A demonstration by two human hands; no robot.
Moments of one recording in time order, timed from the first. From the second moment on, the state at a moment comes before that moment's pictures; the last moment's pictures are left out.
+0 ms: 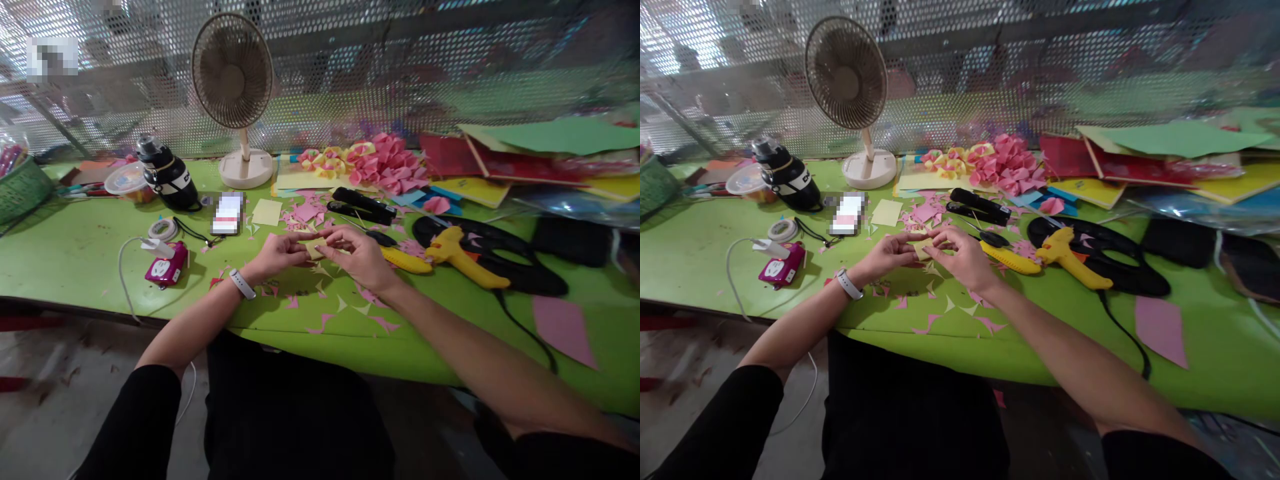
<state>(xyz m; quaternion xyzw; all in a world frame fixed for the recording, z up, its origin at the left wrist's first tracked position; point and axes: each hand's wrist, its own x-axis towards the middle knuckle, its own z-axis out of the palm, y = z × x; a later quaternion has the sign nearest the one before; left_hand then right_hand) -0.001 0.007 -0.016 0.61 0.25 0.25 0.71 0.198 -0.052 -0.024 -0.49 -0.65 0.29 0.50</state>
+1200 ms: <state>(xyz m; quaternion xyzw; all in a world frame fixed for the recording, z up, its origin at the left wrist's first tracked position) -0.003 0.004 -0.005 0.60 0.27 0.21 0.72 0.201 -0.053 -0.013 -0.51 -0.62 0.39 0.46</state>
